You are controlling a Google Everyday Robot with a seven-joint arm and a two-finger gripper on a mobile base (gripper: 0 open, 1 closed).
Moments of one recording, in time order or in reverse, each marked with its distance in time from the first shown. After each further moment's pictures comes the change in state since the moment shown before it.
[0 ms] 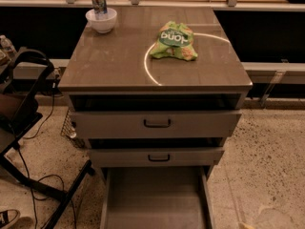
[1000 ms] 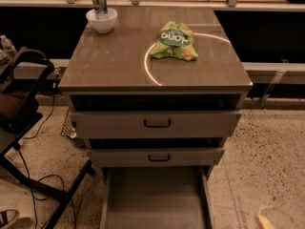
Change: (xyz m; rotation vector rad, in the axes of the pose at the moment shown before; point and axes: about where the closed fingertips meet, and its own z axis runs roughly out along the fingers) arm -0.023 -0.010 -0.084 0.004 0.086 0.097
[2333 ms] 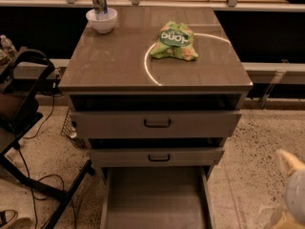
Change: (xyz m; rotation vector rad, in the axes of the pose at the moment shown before) arm -0.092 -0.139 -0.211 0.105 -0.005 0.069
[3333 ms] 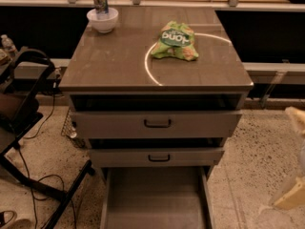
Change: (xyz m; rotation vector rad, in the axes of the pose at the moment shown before) arm -0.055 -0.061 -0.090 0.092 -0.069 -0.064
